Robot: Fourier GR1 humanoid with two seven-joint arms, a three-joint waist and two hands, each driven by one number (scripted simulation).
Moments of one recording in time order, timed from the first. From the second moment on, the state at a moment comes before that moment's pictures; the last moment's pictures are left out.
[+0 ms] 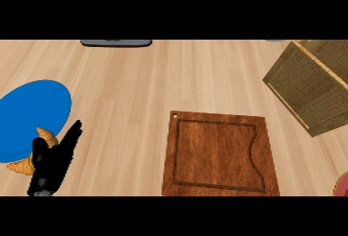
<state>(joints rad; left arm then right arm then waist) 0.09 0.34 -0.12 -1.49 0.19 0.11 0.21 -0.62 -0.73 -0.34 -1.16 -0.02 0.37 0.13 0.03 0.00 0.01</state>
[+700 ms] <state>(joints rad) 0.09 0.32 -0.12 -1.48 0.15 0.12 0.21 -0.72 -0.84 -0.29 -0.81 0.21 0.31 -0.24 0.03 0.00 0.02</state>
